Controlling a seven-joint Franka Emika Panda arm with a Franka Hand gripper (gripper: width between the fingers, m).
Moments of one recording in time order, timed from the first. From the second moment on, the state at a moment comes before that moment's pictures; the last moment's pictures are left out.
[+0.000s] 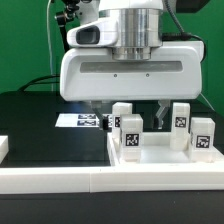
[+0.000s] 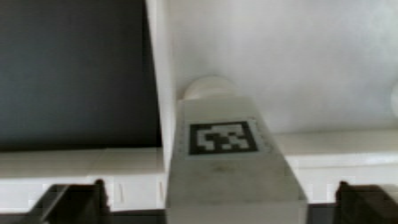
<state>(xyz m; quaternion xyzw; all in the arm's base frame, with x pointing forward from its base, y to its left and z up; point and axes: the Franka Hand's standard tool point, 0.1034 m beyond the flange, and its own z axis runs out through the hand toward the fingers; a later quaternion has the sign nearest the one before) 0.629 0.004 0.081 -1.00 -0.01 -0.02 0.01</state>
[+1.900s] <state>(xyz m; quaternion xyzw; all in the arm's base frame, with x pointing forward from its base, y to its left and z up) 0.624 0.000 0.079 -0.82 0.57 -0.02 0.05</state>
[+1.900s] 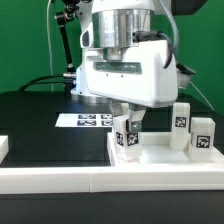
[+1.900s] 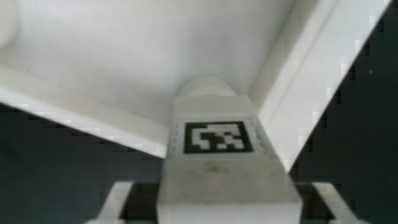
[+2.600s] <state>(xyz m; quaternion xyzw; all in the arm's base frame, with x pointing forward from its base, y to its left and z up) 0.623 0.004 0.077 -0.64 0.76 0.00 0.06</state>
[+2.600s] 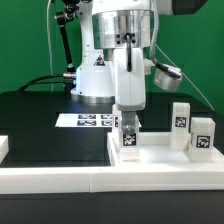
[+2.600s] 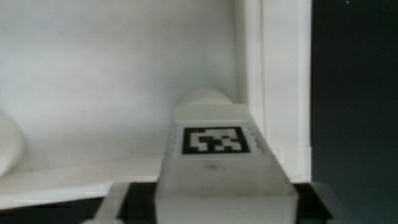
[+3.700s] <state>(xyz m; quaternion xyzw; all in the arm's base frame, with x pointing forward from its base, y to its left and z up) 0.624 0.007 0.078 -0.79 0.62 -0.01 0.06</state>
